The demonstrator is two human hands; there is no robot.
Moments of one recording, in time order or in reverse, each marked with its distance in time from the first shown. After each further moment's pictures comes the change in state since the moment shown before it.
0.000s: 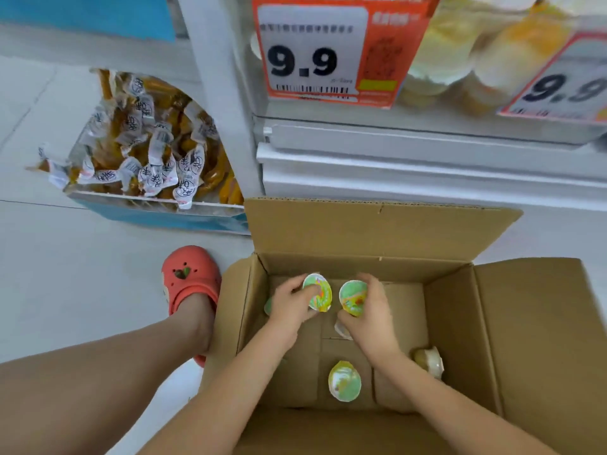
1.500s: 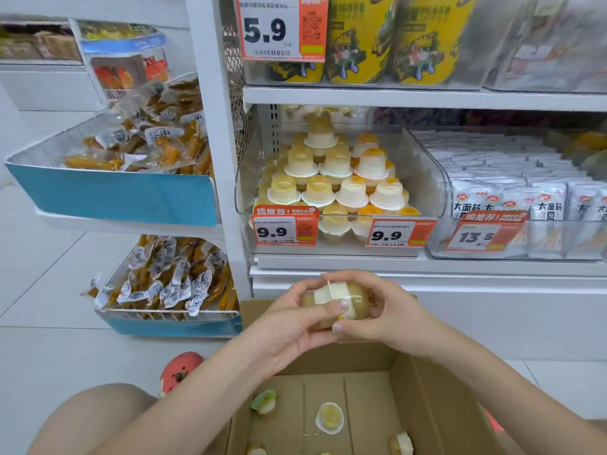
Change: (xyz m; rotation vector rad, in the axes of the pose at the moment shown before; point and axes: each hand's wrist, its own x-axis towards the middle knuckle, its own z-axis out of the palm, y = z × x) left_hand -0.223 0.162 0.012 -0.170 -0.652 0.234; right_hand -0.078 -0.198 -0.210 0.243 -0.306 -0.526
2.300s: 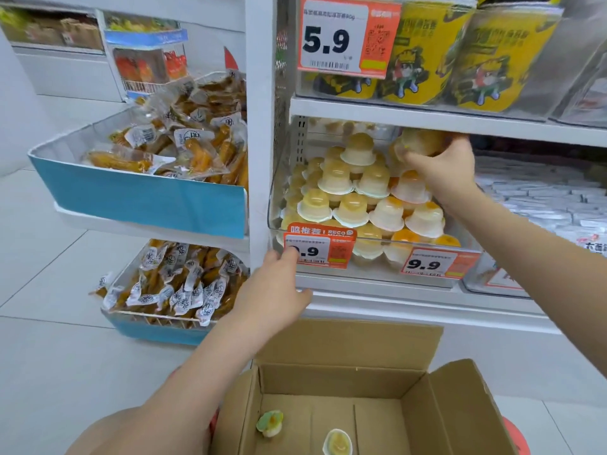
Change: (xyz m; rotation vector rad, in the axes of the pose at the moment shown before) left_hand 0.027 0.065 -0.054 1.557 0.484 0.320; right_hand 0.178 -0.063 -0.112 -0.266 0.847 -0.078
